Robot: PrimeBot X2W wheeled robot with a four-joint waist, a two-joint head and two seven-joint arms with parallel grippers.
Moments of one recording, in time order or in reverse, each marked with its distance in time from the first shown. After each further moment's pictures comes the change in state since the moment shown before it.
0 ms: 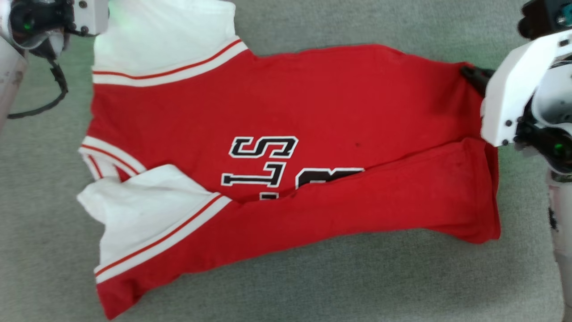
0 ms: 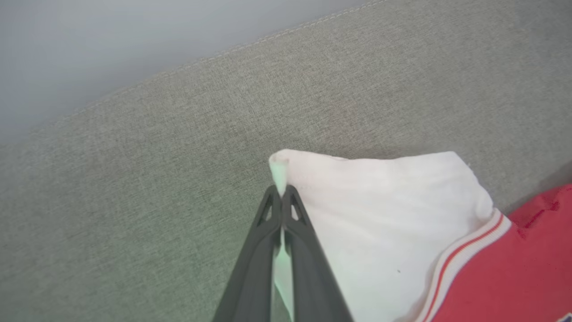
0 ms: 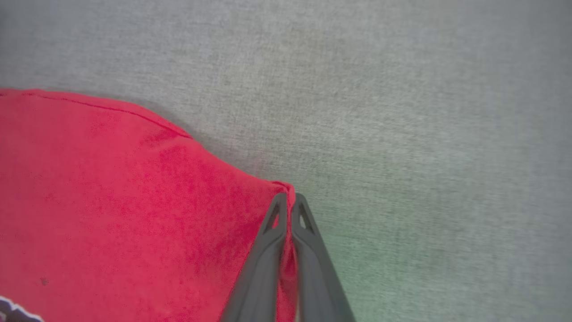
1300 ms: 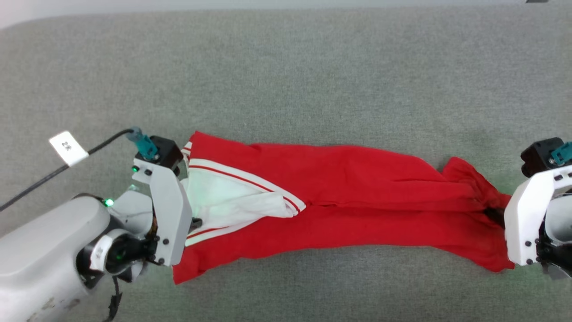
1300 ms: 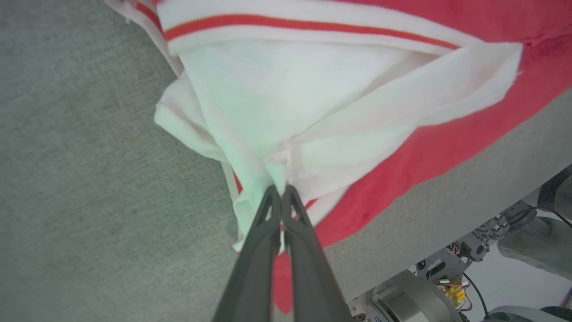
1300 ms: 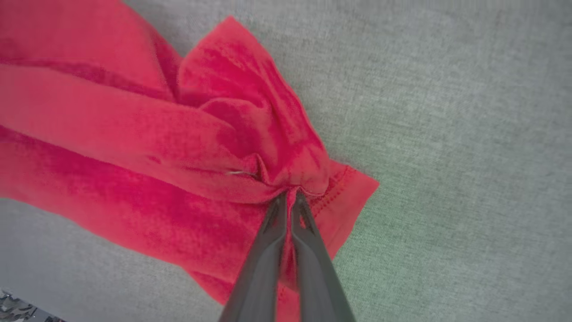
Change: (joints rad) left arm 0.621 0.318 -0.118 -0.883 -0.202 0.375 0.021; right arm 0.437 -0.188 0.003 -0.105 0.130 0.000 0.088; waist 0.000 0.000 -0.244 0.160
